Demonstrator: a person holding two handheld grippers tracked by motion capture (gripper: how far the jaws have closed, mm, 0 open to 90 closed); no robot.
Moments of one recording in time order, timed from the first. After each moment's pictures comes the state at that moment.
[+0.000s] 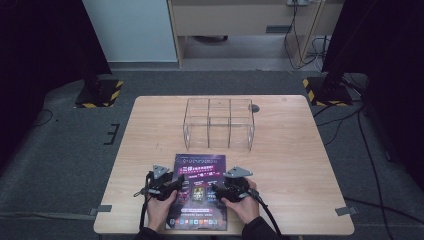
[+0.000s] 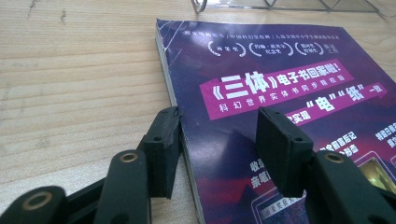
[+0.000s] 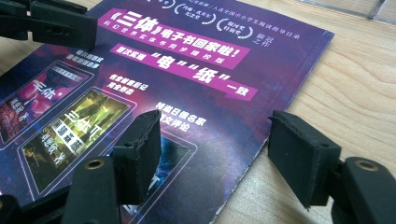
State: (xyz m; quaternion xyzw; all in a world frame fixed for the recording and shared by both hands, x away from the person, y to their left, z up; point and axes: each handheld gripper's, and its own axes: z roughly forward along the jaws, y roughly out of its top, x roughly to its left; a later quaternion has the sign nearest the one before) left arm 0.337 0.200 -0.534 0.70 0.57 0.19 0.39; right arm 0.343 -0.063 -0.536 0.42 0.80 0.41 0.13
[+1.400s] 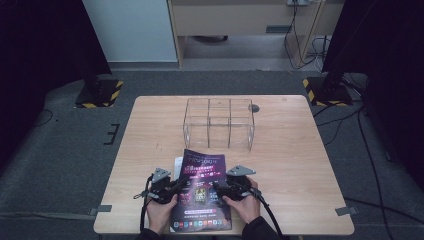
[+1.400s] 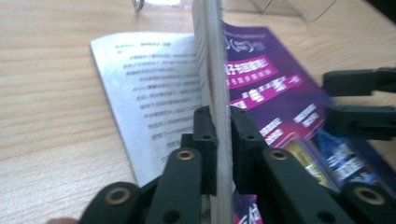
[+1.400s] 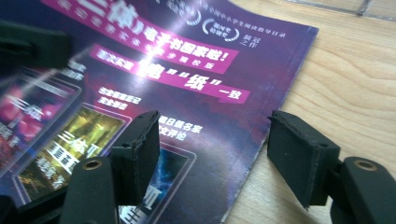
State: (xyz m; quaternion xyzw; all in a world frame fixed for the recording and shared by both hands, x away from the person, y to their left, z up) left arm 0.320 0.194 -0.521 0.71 0.53 0.12 0.45; right arm 0.347 -0.068 -0.536 0.44 0.79 0.41 0.12
